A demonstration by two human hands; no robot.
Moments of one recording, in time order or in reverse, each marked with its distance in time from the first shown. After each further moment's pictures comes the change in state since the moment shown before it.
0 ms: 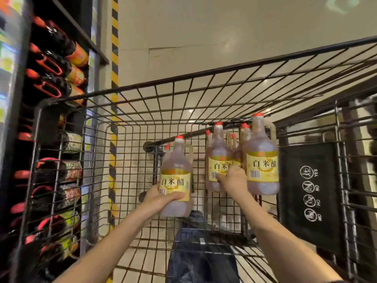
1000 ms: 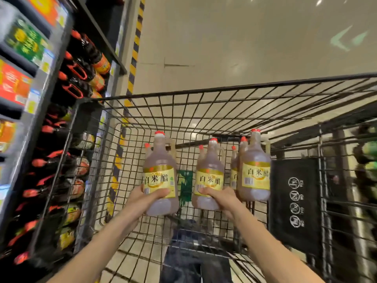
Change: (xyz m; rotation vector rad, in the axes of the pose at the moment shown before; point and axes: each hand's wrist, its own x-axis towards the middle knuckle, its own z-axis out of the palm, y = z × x) left_hand -0.072 0.008 -0.018 -0.193 0.216 0.067; right_hand -0.044 0.013 0.007 0.851 -0.402 0.193
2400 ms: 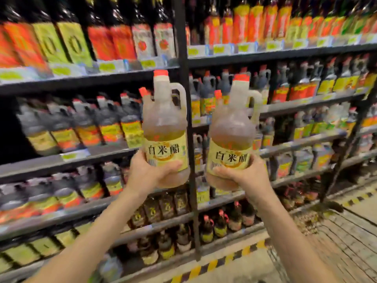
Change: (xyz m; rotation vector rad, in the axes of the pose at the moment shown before) left_hand -0.612 -0.266 -0.219 -0.527 1.362 0.893; right_hand -0.581 0.169 0.234 -0.519 -1.043 -1.368
